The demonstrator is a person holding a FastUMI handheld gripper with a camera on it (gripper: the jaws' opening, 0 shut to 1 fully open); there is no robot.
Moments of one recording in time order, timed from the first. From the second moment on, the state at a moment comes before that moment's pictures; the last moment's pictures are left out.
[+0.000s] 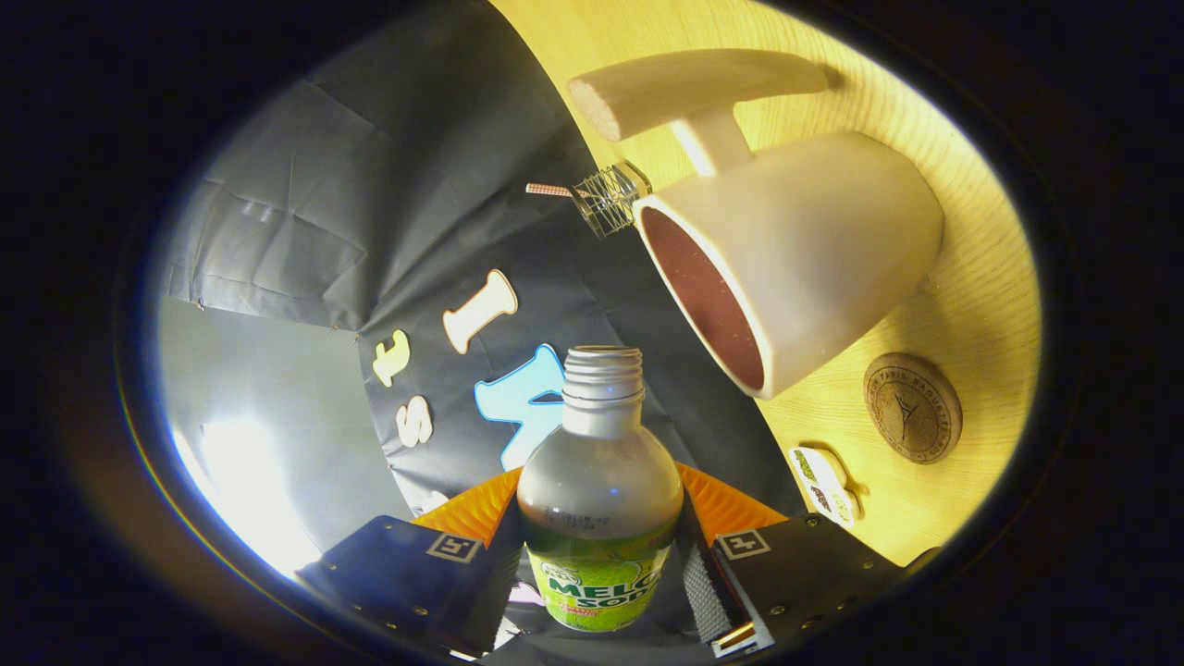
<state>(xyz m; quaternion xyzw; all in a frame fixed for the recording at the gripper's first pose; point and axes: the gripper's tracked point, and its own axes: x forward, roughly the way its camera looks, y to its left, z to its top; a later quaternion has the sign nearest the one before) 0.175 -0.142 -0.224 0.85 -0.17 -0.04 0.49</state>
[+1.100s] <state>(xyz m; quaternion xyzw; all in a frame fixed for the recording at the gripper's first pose) 0.181 -0.142 -0.224 0.65 -0.05 -0.10 0.76</state>
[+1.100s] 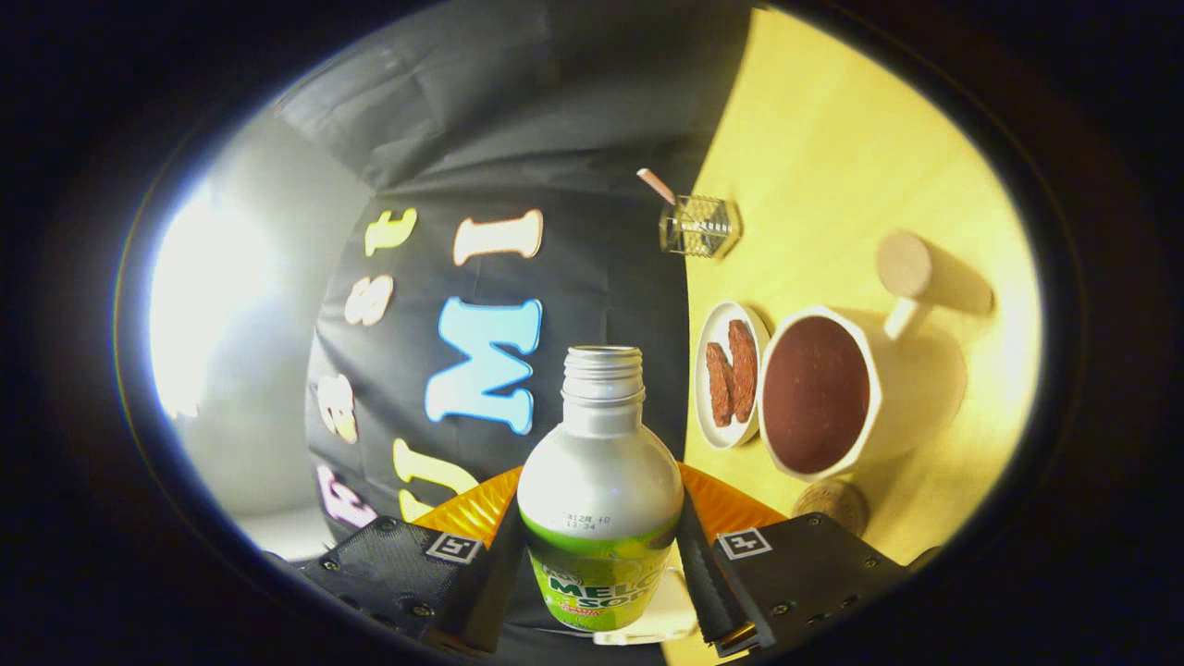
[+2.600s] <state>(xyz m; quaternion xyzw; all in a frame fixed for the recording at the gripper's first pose) 0.179 -0.029 -0.185 0.00 0.04 -0.08 1.00</state>
